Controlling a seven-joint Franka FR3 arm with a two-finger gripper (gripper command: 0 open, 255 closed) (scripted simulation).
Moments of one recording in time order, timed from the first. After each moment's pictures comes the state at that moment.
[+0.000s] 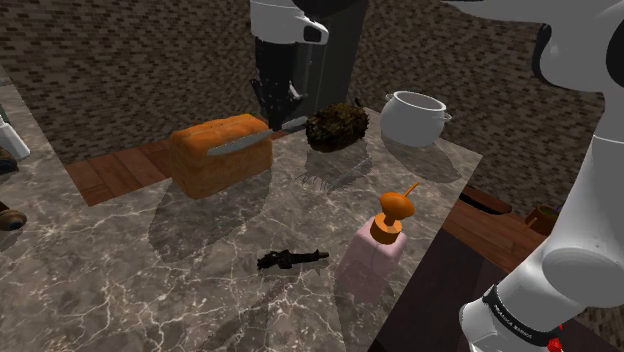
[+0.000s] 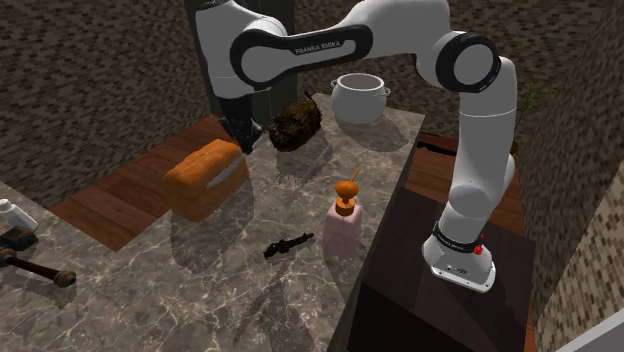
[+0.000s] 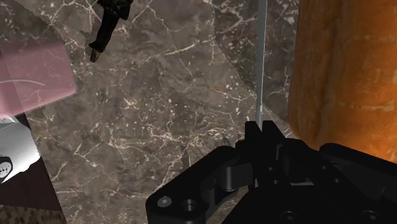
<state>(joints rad) -0.11 0.32 0.75 -1.46 -0.26 1.67 2.07</state>
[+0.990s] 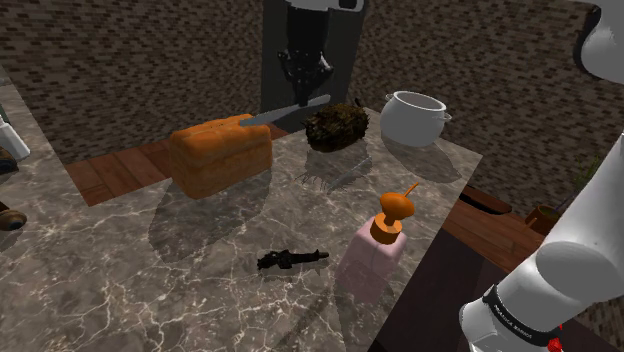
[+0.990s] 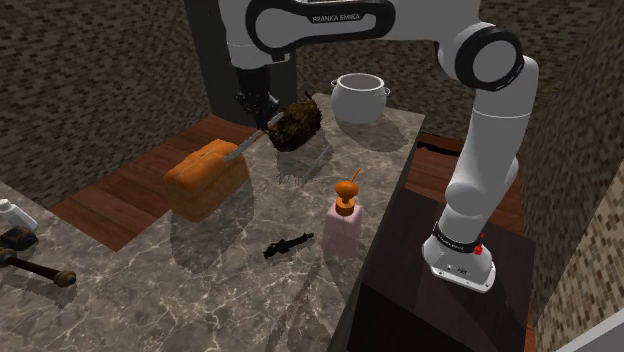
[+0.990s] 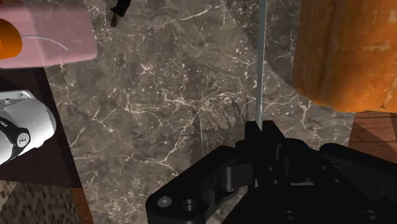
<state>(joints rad) -0.21 0.18 0.74 -1.48 -0.17 1.59 1.94</state>
